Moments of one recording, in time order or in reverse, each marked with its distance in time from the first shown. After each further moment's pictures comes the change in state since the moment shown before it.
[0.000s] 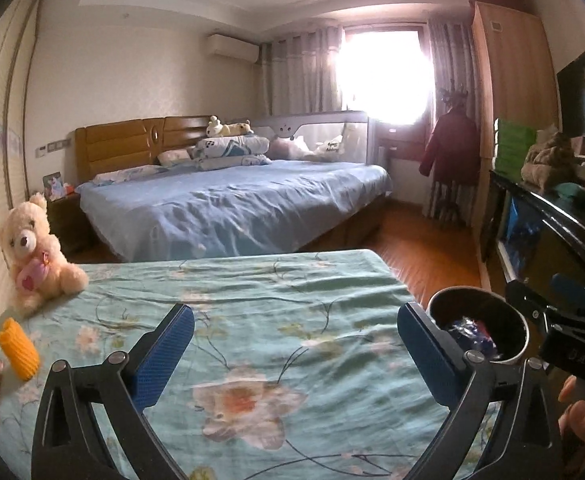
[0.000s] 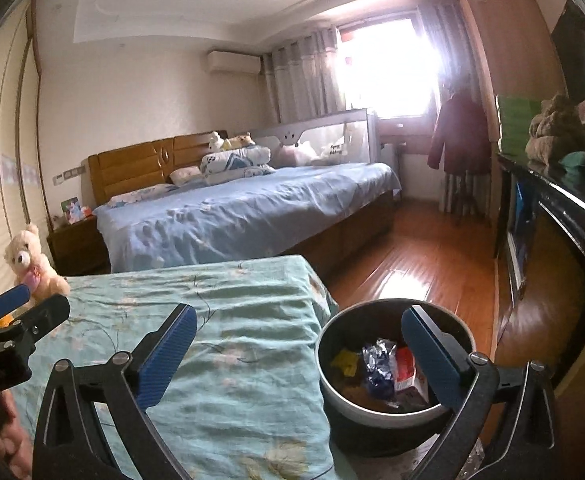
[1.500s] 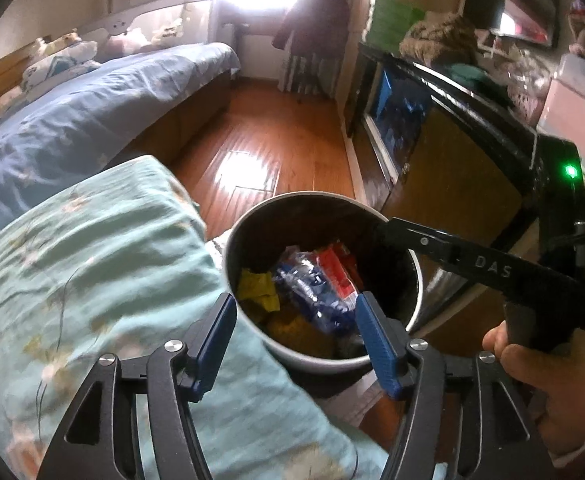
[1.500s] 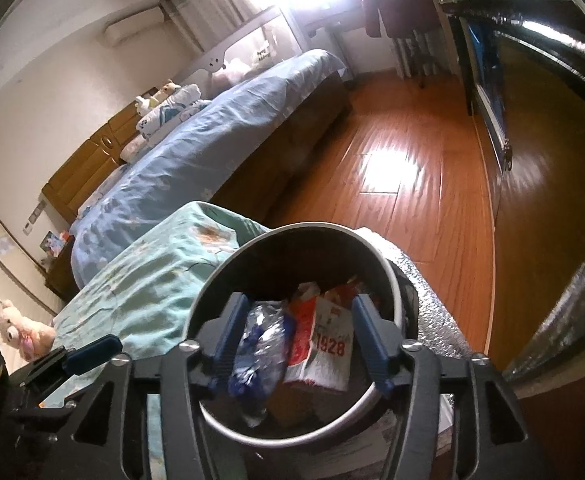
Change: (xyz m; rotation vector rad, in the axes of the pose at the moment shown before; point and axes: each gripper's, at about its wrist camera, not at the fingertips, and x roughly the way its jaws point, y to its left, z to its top) left arm 0.196 -0.152 0.037 0.166 0.475 -0.508; right arm 0.083 -0.172 -0.016 0.368 0.349 0.004
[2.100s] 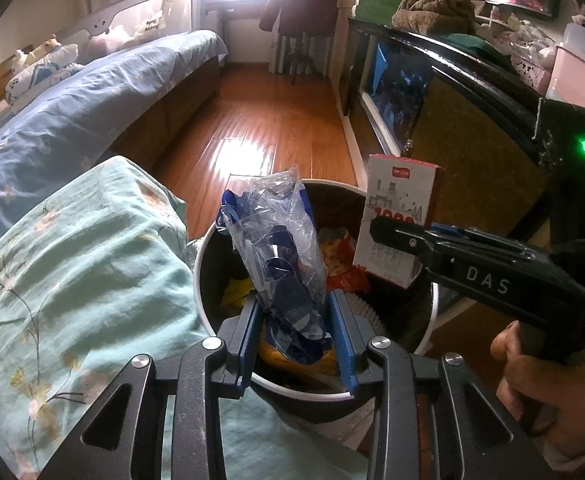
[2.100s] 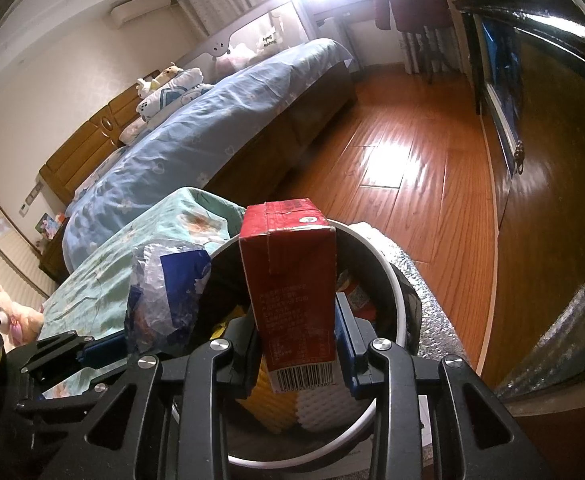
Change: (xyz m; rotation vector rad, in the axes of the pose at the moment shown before) left arm 0.052 -0.023 0.028 0.079 0.080 0.021; right arm 0.034 -0.005 0.011 -0.050 0.051 -0.013
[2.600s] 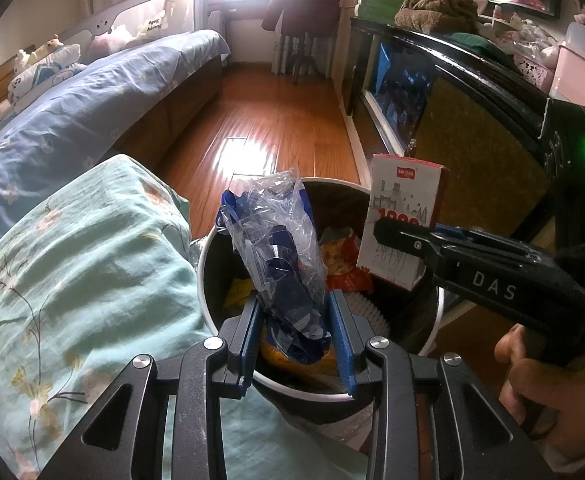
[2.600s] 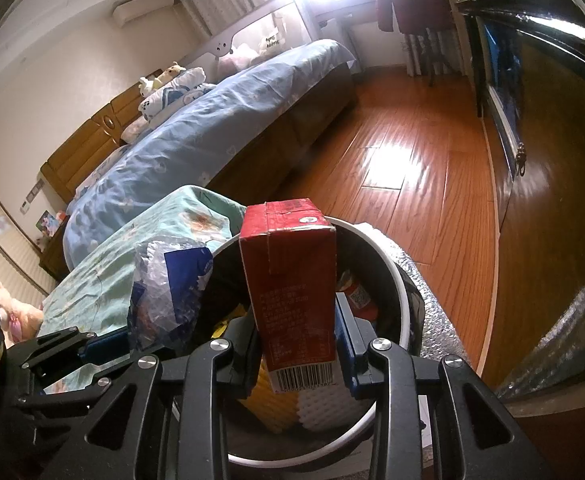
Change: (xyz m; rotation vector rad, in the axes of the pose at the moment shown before) left arm 0.003 0.000 -0.001 -0.002 0.006 0.011; right arm -0.001 0.001 -0.002 -0.003 -0.002 0.001
